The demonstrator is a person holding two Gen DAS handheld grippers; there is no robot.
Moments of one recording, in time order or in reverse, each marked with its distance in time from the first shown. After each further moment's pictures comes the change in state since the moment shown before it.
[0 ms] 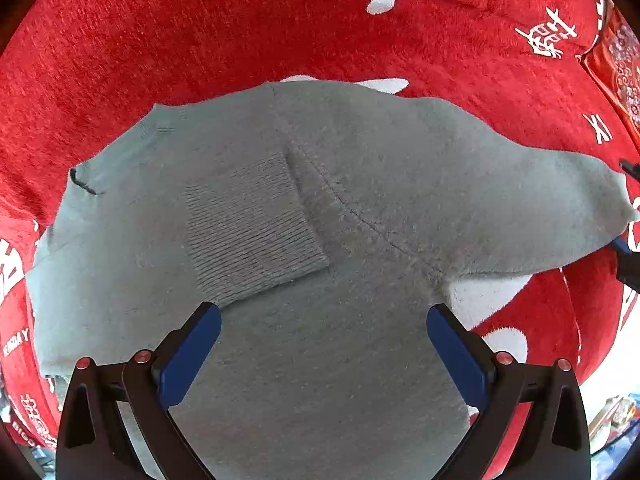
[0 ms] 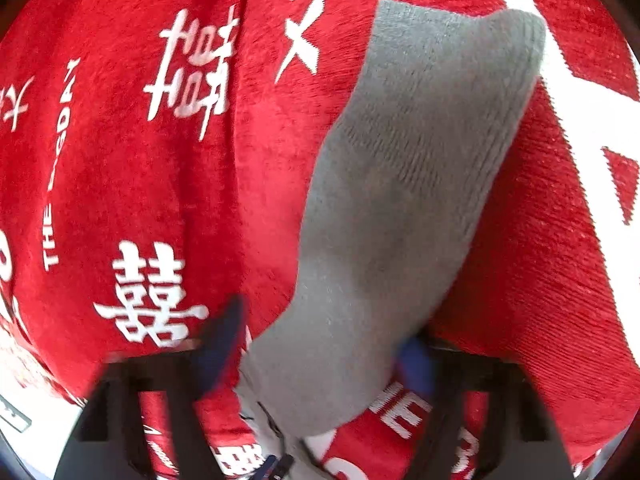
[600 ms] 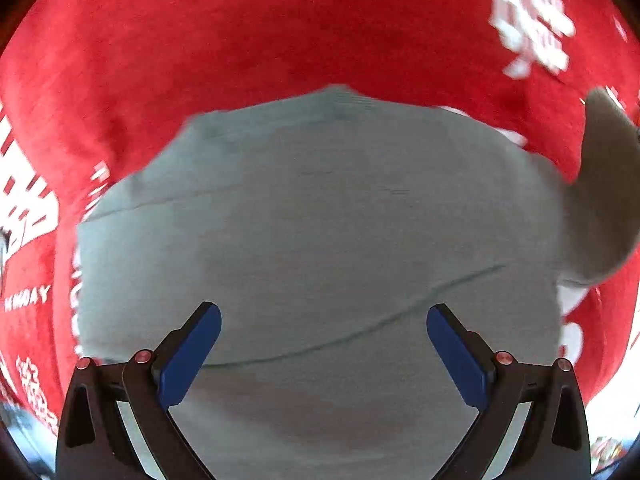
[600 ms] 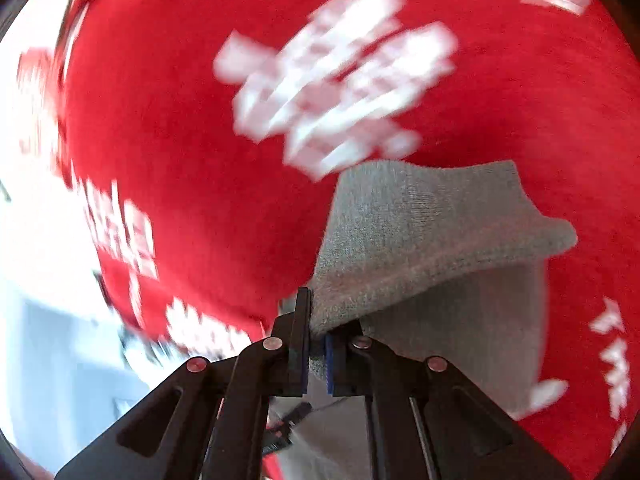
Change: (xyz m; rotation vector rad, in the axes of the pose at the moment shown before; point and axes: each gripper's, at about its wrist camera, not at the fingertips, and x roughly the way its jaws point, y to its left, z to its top) left arm -0.025 0.142 -0.038 -0.202 -0.064 0.061; right arm 0.120 0.216 -0.212 -0.767 0.366 0.129
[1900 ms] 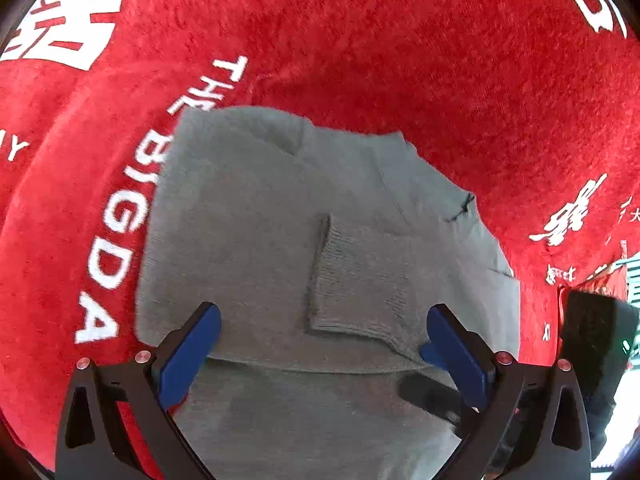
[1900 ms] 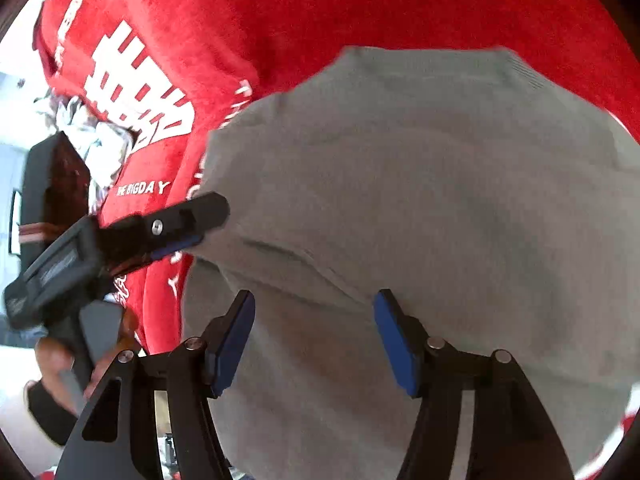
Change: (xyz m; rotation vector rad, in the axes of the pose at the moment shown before) left arm 0.023 0.193 -0.030 -0.478 -0.041 -0.401; right arm 0.182 0.074 -0.157 -0.351 0.491 -0.321
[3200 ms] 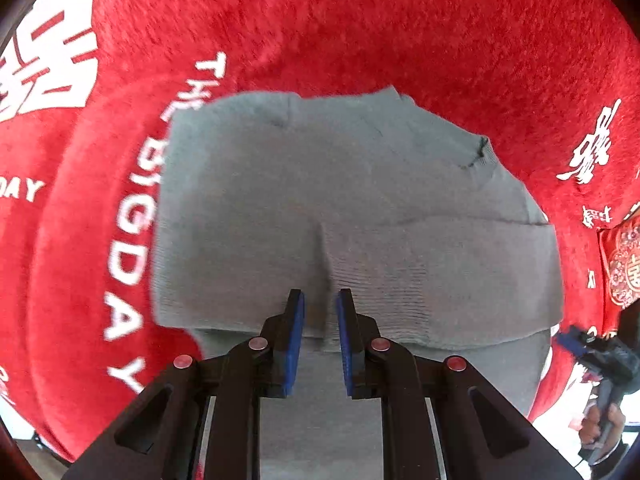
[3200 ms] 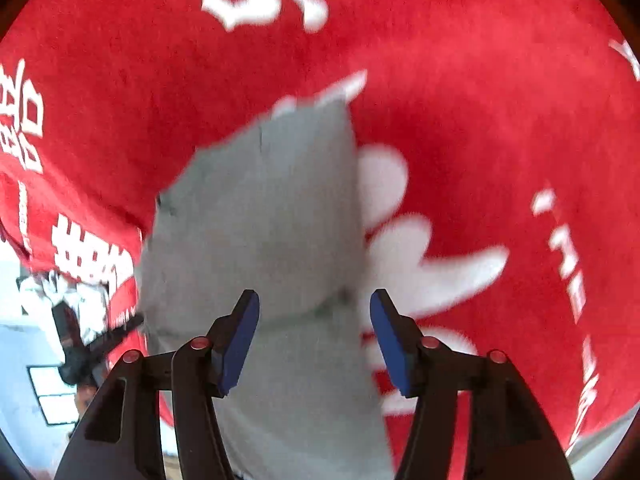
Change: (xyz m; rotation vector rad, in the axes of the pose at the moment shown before) left arm 0.002 -0.009 -0.019 0.178 0.039 0.164; right arm -0.130 -0.205 -0.069 0.500 -0.290 -0.019
